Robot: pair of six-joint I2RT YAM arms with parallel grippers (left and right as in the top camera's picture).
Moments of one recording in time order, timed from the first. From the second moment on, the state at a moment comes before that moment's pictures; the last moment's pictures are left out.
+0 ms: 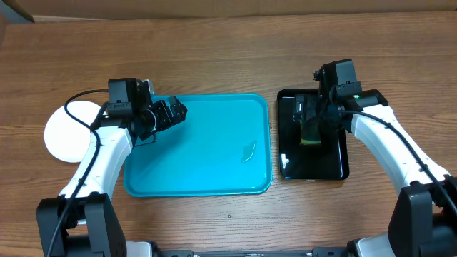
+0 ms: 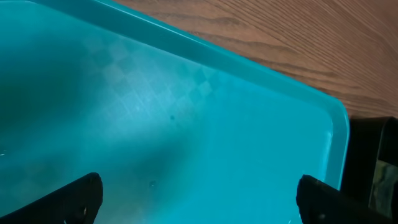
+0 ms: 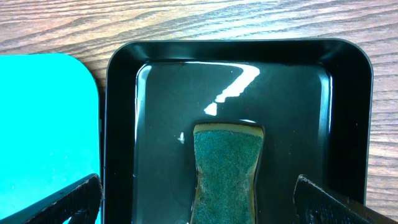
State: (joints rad) left arm 0.06 1.58 0.98 -0.46 0.36 -0.38; right arm 0.19 1.65 1.16 -0.65 -0.07 0.23
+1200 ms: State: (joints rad) left arm 0.06 1.58 0.98 -0.46 0.35 -0.38; right arm 0.19 1.47 1.16 -0.65 -0.07 0.23
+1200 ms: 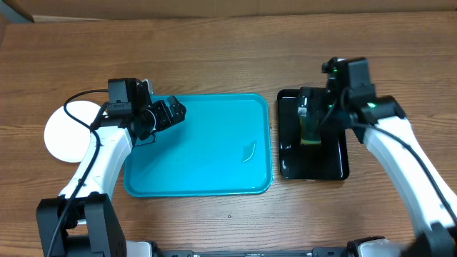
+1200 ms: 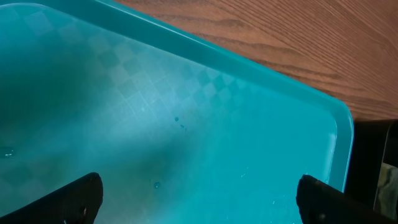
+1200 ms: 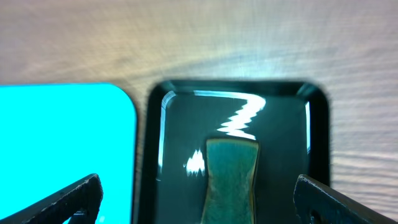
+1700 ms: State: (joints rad) left arm 0.06 1.58 0.98 -0.46 0.35 -0.38; right arm 0.19 0.96 1.16 -0.65 -0.07 0.23
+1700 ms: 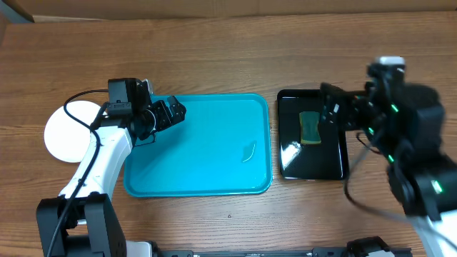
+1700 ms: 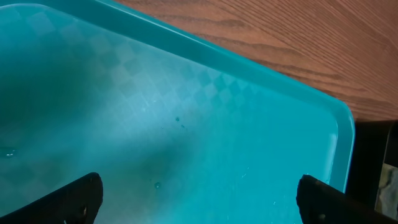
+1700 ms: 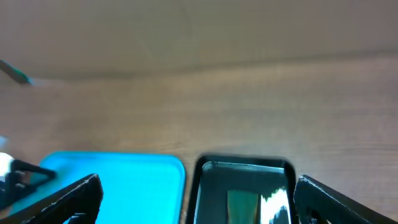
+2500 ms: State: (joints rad) left arm 0.06 1.58 0.98 -0.46 0.35 -0.38; right arm -0.01 0.19 0.91 -0.53 -0.07 0.23
